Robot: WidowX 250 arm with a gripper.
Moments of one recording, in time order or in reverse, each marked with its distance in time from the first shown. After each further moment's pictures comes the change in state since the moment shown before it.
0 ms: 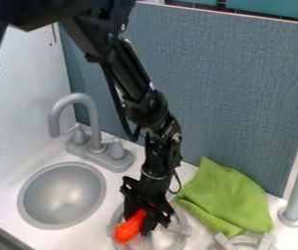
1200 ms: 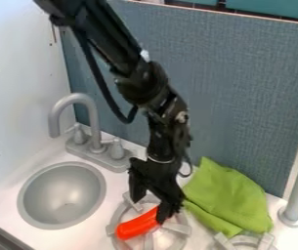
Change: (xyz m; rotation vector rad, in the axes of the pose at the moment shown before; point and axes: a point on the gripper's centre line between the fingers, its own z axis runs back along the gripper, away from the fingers) arm -0.010 -0.012 0.045 -0.003 -0.138 -0.035
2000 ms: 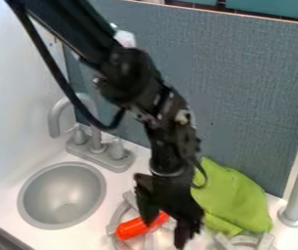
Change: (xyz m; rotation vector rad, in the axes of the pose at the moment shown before) arm -0.034 -0.050 0.041 -0.126 -0.100 0.039
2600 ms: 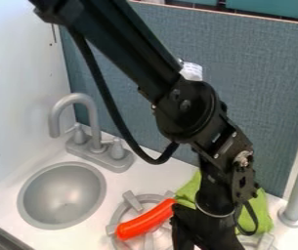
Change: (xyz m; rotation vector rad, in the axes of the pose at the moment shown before) arm -0.012 -0.075 -0.012 0.018 0.059 -0.115
